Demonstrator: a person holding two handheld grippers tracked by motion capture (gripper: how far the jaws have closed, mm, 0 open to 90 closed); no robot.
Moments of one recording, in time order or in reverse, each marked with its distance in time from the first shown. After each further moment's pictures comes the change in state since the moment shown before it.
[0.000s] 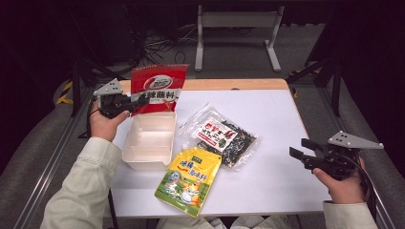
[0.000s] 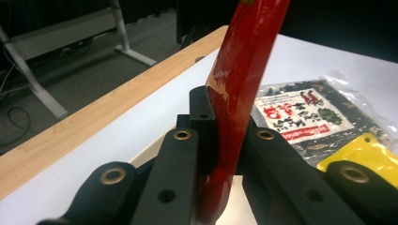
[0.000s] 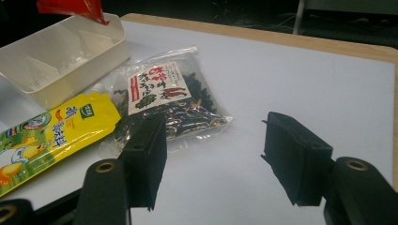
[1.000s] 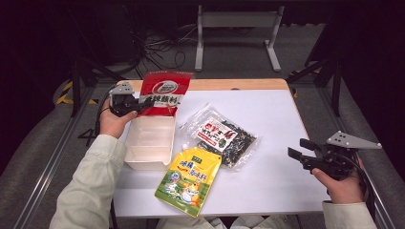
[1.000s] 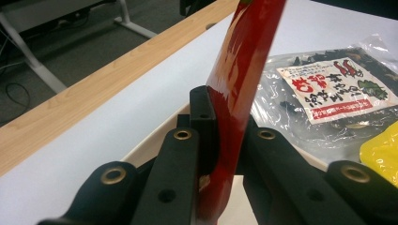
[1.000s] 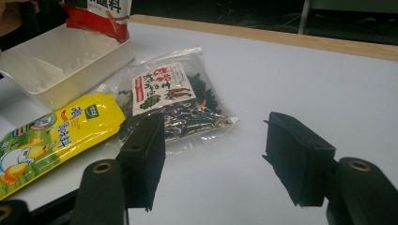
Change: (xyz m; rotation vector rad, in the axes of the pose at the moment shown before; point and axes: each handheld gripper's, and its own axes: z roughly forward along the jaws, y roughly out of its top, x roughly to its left) left arm 0.020 -0.018 0.038 0.099 -0.005 -0.002; right arm 0.000 -0.001 0.003 -0.007 0.019 0.005
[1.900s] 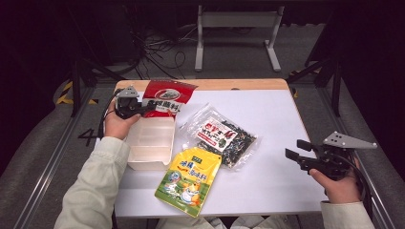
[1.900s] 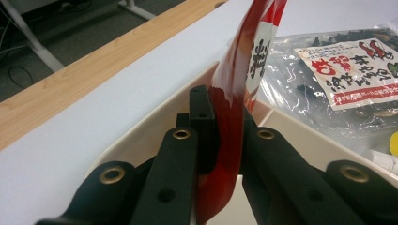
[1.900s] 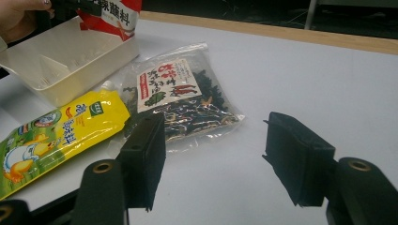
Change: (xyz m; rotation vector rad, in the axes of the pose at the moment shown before) left arm 0.001 -0.012 0.017 0.062 0.037 -0.025; right arm 0.002 -0.002 0.005 0.013 0.020 0.002
